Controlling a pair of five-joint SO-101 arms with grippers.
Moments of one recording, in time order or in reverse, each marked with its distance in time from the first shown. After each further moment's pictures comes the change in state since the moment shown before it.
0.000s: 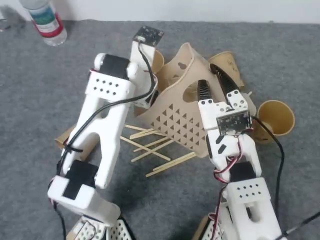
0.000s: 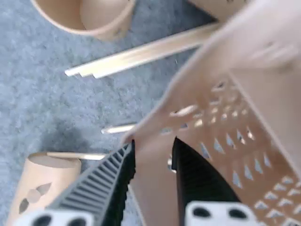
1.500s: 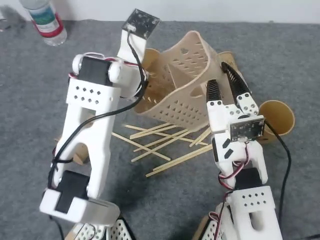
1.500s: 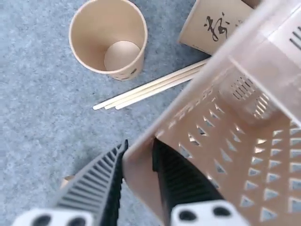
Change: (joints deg) left arm -1.1 -5.9 -3.3 -1.6 -8.4; right arm 0.7 -7.6 0.1 4.7 -2.5
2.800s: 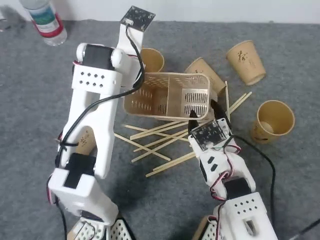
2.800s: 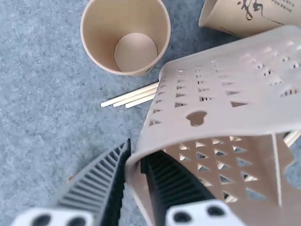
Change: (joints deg) left arm -4.3 11.0 -9.5 2.3 0.2; right arm -6.2 -4.0 15.2 22.8 11.5
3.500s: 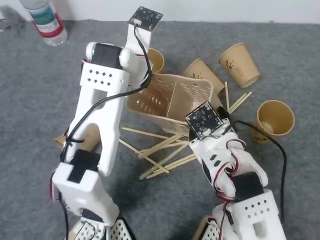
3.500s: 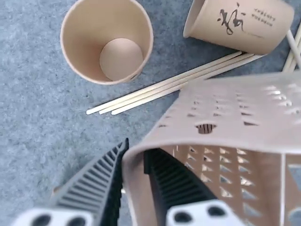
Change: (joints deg) left arm 2.0 4.0 -2.3 -1.3 2.4; right arm -3.1 1.0 -25.5 41.5 0.0
